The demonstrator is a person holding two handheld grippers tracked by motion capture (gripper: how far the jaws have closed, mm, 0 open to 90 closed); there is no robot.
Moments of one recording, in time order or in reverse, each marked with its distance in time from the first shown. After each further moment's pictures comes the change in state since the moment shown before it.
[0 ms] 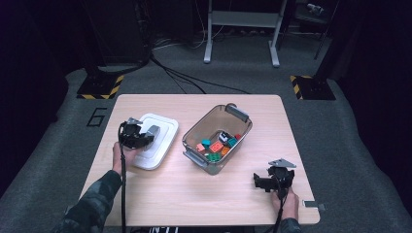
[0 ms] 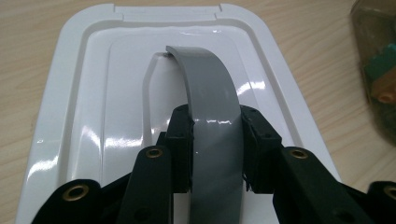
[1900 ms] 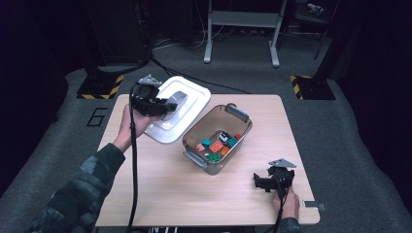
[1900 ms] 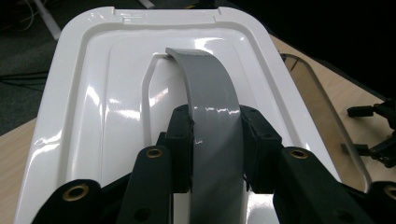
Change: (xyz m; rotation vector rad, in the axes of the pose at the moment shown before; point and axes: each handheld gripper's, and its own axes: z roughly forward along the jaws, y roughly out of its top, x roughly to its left) left arm -0.105 0.144 -0.094 -0.102 -0.184 0.207; right arm 0.000 0.000 0.000 -0.002 0.001 0.006
